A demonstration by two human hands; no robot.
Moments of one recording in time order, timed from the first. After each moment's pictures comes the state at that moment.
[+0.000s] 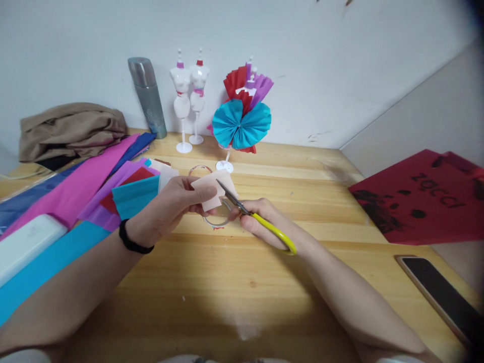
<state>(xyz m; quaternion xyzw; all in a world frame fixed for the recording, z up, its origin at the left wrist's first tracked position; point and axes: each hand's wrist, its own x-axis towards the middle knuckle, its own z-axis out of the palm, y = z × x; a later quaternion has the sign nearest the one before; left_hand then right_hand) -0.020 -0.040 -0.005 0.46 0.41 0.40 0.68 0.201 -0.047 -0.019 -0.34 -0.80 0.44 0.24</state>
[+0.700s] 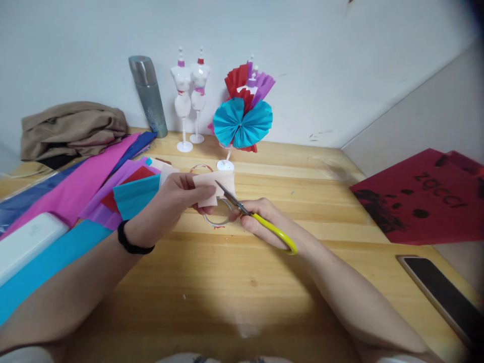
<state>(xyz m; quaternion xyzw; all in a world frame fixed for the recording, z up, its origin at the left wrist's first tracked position) -0.019 -0.048 0.004 0.51 0.44 0.41 0.61 0.202 -0.049 -0.017 -0.33 -0.80 0.44 0.23</state>
